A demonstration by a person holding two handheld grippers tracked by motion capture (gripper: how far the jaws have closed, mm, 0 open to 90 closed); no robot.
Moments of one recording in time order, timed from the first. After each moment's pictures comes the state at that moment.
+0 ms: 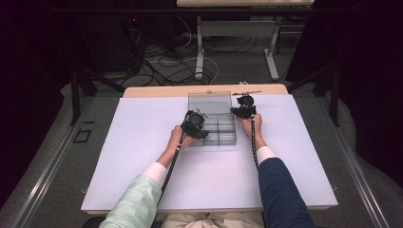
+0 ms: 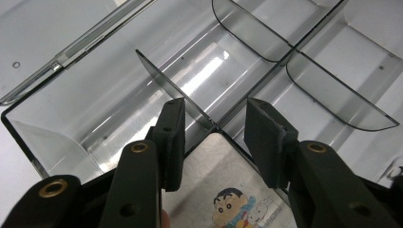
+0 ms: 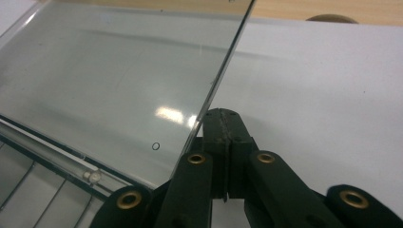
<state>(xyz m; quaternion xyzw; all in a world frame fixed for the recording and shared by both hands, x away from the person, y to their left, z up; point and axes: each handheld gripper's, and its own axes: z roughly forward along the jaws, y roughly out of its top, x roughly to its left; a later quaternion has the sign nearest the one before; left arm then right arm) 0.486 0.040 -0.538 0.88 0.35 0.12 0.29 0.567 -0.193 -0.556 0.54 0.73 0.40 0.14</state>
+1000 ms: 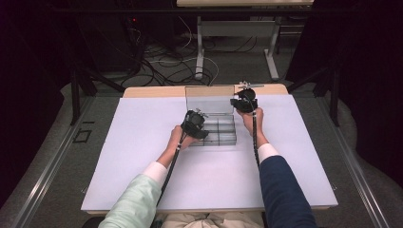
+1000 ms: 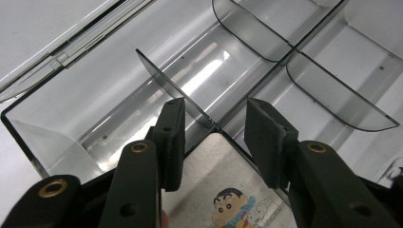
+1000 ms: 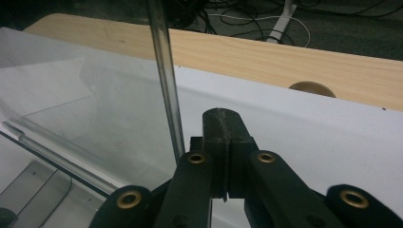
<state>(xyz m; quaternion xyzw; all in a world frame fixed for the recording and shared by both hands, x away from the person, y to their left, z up) 0.487 0.040 -0.537 0.88 0.35 0.12 0.28 0.560 -0.190 -0.520 0.50 0.72 0.44 0.20</state>
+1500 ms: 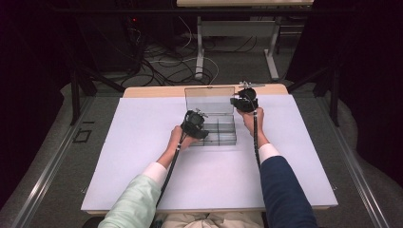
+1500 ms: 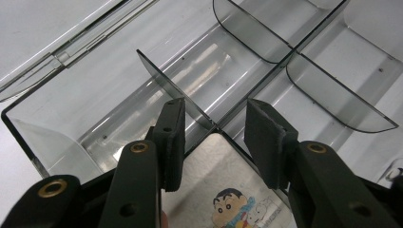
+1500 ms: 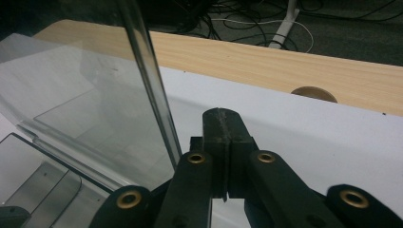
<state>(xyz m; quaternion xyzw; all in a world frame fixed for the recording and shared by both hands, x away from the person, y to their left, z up) 0.486 0.041 -0.537 0.88 0.35 0.12 0.28 0.557 -0.191 -0.515 0.50 0.72 0.45 0.19</state>
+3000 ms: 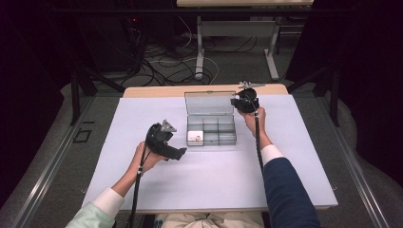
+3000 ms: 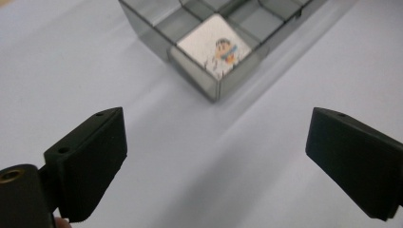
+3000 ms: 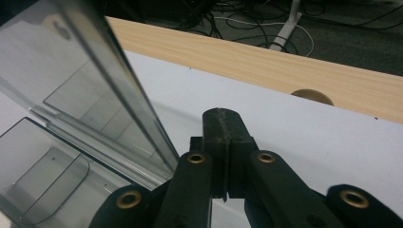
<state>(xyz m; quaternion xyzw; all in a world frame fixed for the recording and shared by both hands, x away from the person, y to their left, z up) 0.390 0.139 -0.500 0.87 0.35 0.14 0.31 0.547 -0.191 -0.506 0.48 0.74 0.44 0.20</state>
